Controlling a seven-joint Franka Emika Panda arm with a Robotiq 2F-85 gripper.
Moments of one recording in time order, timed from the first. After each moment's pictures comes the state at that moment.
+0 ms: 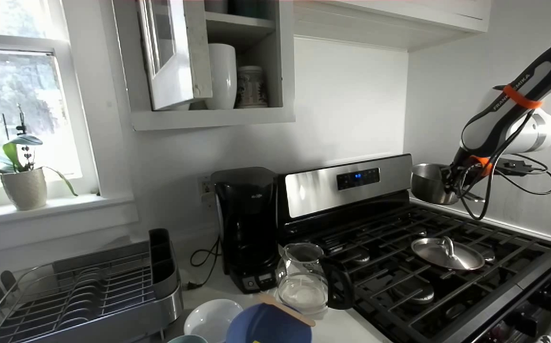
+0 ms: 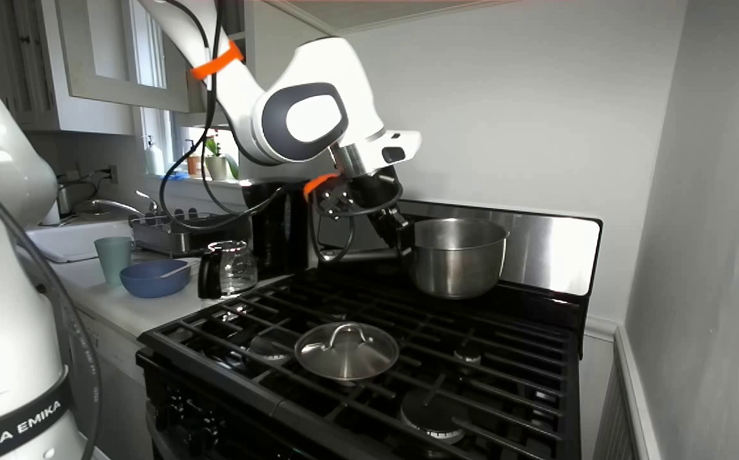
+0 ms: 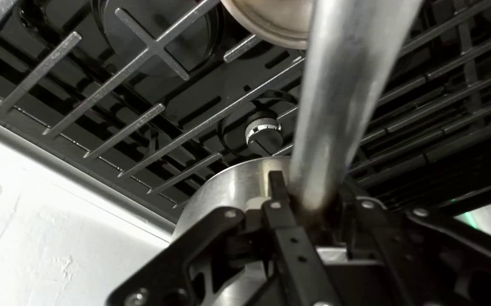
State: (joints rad) arm -0.59 -0.25 0.11 -2.70 -0.03 2.93 0.22
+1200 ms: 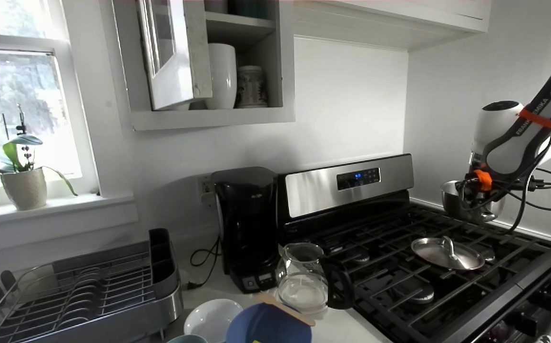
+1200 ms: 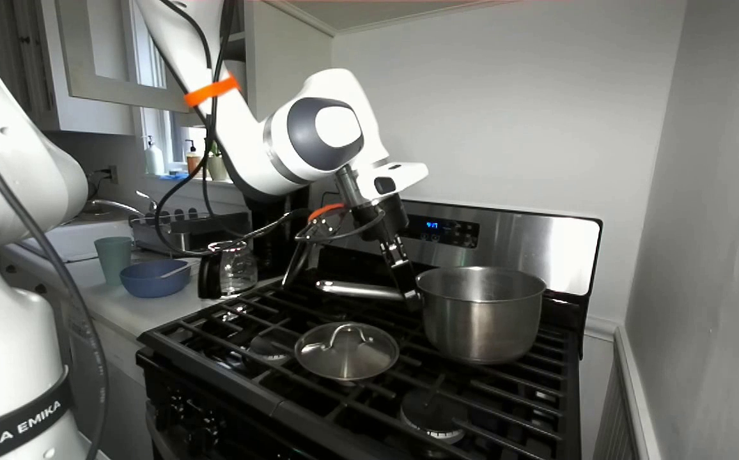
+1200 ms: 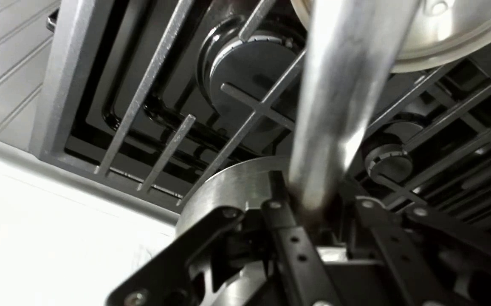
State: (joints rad) arm -0.93 -0.19 0.33 -2.69 -0.52 2.85 0.88
